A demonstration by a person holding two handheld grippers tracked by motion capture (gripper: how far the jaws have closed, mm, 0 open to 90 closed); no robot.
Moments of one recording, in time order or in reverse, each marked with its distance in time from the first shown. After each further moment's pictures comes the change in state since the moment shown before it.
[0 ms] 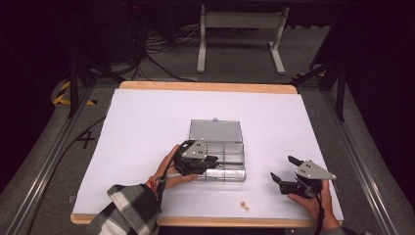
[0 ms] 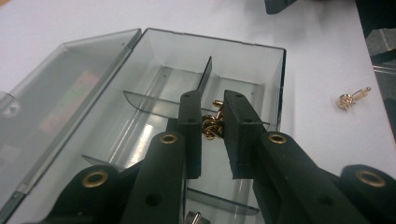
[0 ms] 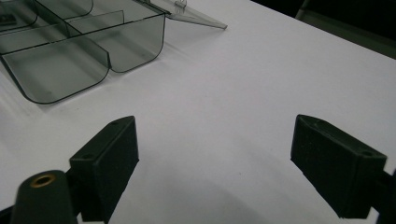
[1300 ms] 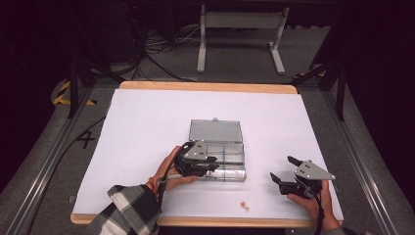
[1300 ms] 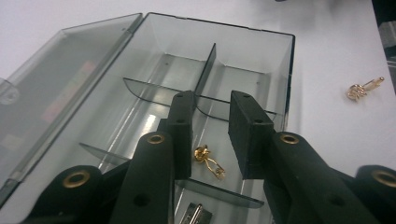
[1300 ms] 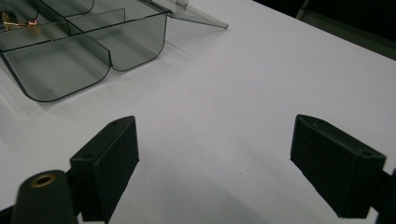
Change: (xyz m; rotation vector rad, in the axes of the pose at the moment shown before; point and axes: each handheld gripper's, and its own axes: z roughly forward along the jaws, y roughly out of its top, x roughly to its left) left arm -0.001 -0.002 0.001 0.016 0.034 -0.007; right arm 0.001 0.000 0.000 0.005 -0.002 -0.010
